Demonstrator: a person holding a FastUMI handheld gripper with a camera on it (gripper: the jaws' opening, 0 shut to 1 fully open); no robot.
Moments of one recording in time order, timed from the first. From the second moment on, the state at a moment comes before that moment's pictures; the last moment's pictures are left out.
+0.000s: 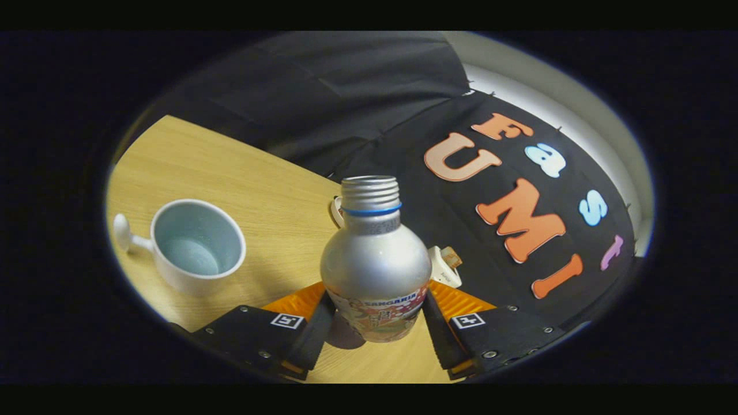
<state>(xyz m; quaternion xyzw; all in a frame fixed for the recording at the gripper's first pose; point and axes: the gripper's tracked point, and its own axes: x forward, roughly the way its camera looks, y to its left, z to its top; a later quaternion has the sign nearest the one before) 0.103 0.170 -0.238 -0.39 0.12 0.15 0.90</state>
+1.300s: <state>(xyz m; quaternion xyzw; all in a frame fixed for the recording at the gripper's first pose) 0.132 0.102 -0.297 -0.01 0.27 0.06 0.96</state>
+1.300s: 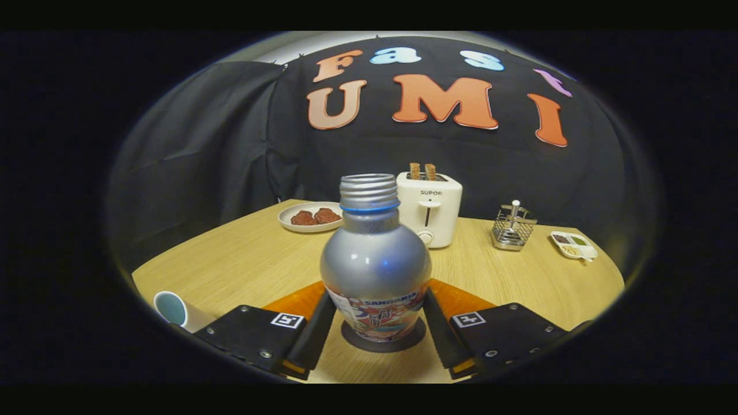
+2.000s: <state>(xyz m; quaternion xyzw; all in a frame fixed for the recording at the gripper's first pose) 0.123 0.089 -0.299 0.03 0.28 0.05 0.96</state>
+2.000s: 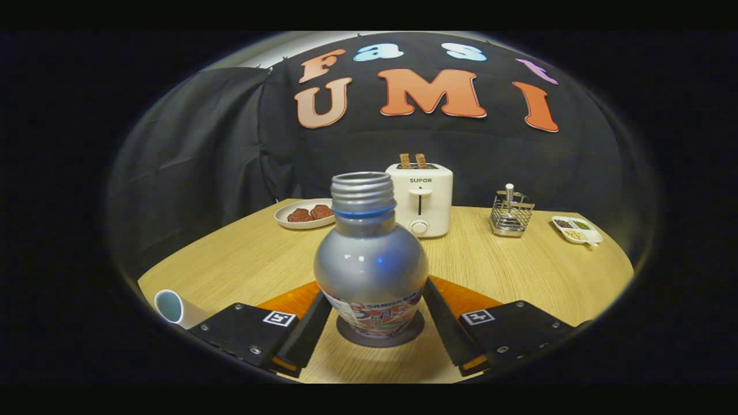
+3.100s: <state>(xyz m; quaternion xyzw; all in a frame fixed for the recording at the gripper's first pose) 0.028 0.050 -0.080 0.00 0.05 0.04 1.00</state>
